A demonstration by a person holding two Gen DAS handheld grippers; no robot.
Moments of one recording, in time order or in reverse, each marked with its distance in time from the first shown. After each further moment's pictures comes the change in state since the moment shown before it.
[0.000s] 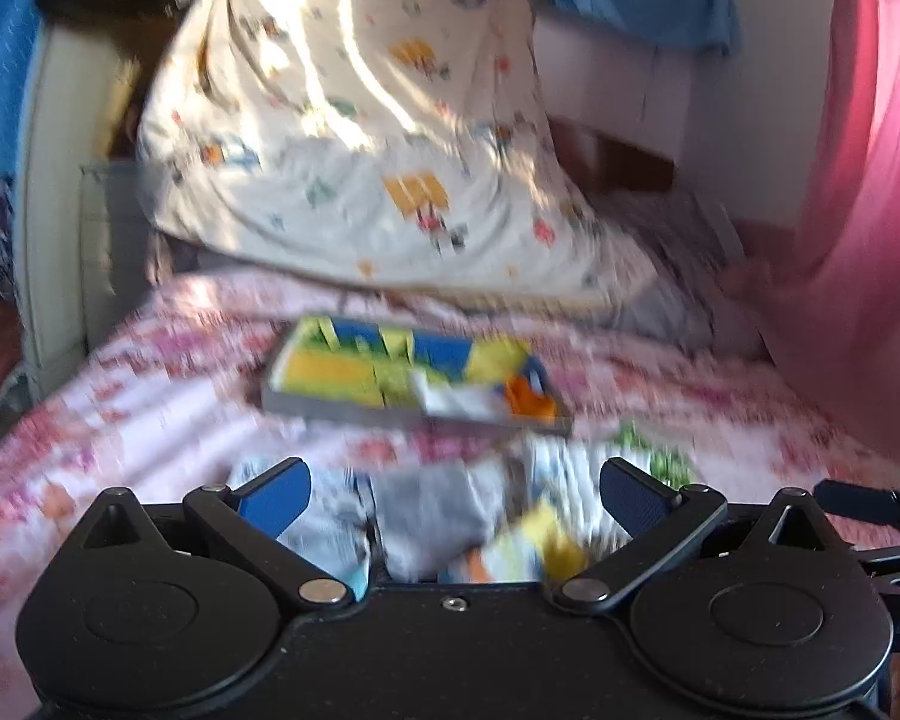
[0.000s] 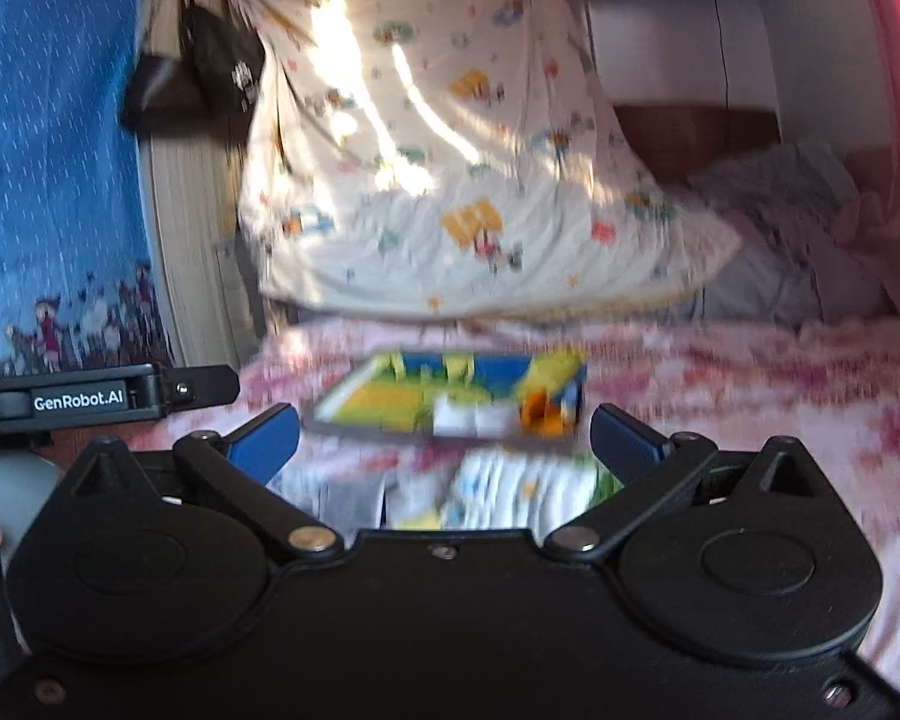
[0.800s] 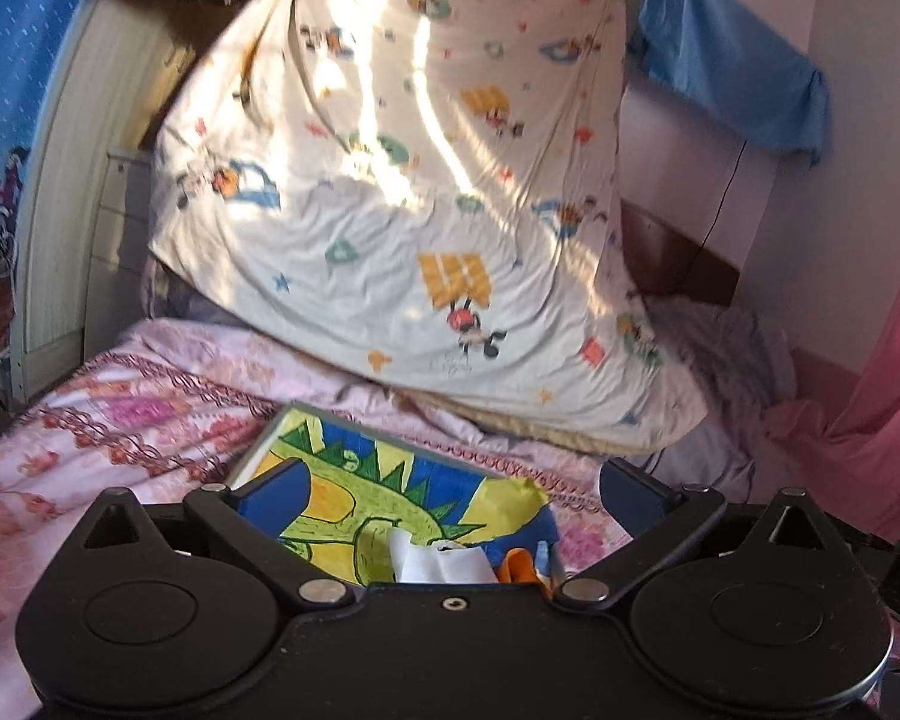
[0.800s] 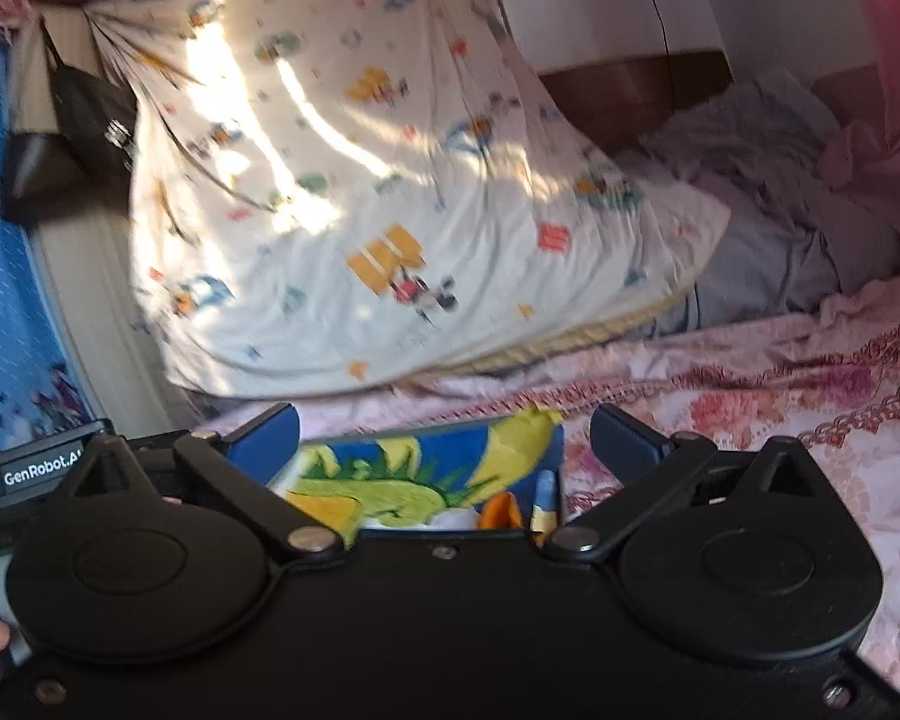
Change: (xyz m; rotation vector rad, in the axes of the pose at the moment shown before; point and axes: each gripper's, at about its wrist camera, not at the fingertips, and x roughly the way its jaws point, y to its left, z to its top) left arm 0.105 -0.004 0.130 -0.202 -0.130 0.057; right arm 0.136 -0.049 0.086 0.200 -0.085 -0.029
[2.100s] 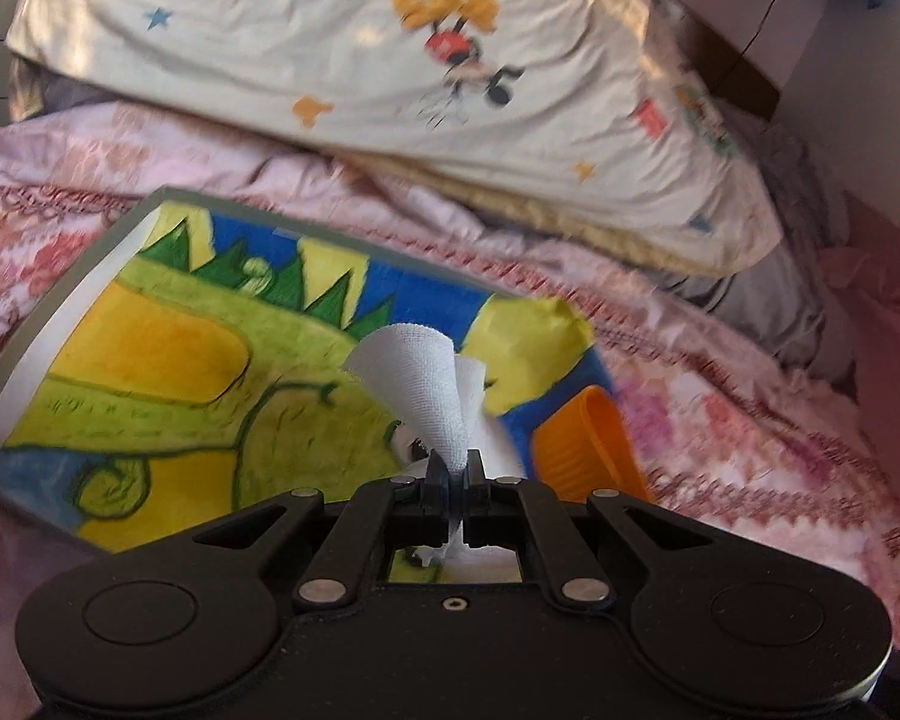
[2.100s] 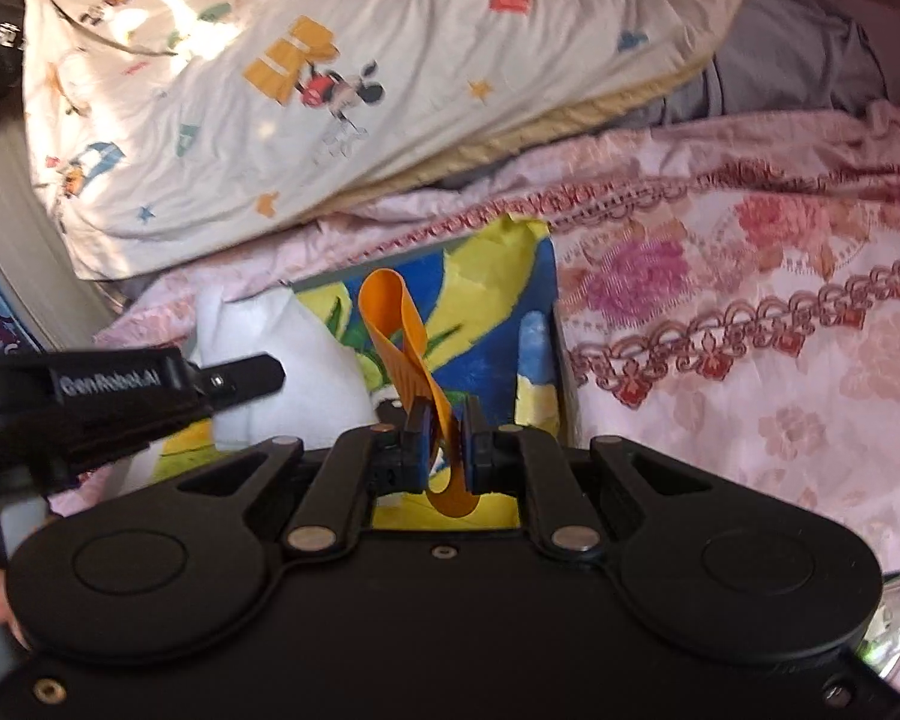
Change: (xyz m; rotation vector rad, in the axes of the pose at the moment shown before) left arm 0.265 0.004 -0.072 0.005 0.442 -0.020; right arm 0.205 -0.041 -0.084 0.106 0.387 -0.080
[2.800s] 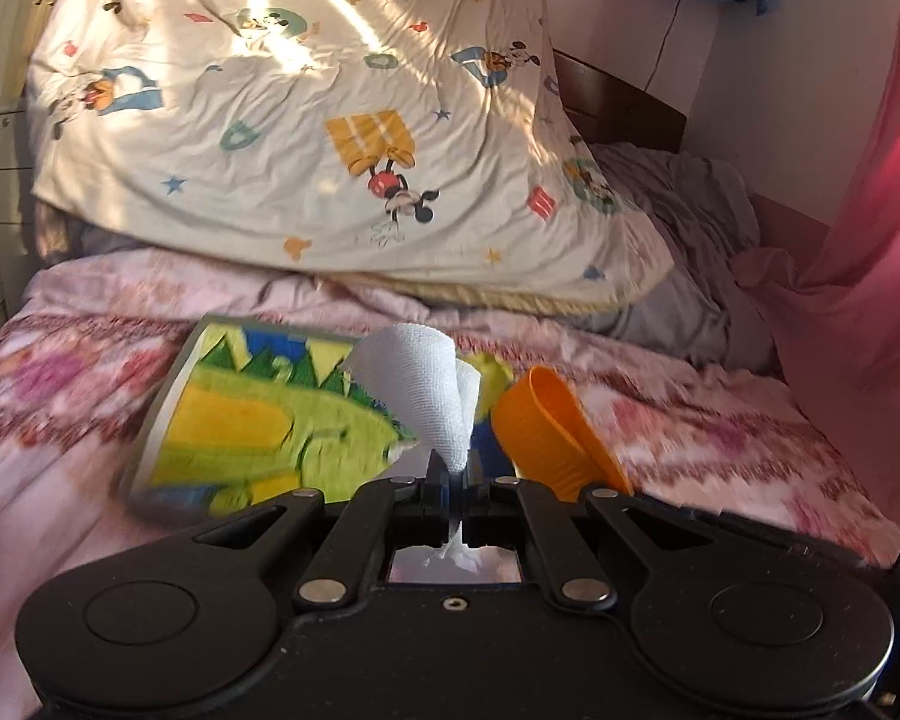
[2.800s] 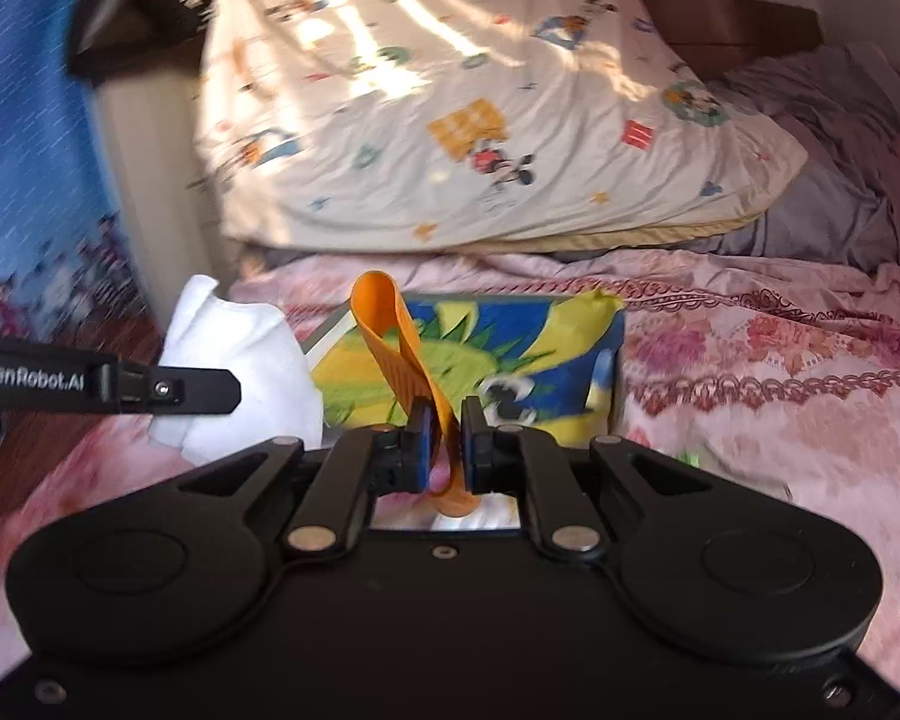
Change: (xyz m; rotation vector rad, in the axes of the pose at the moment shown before) left arm -0.166 -0.022 -0.005 0.155 -0.153 -0.064; right arm -0.173 0.056 -0.023 -0.243 -0.146 0.111
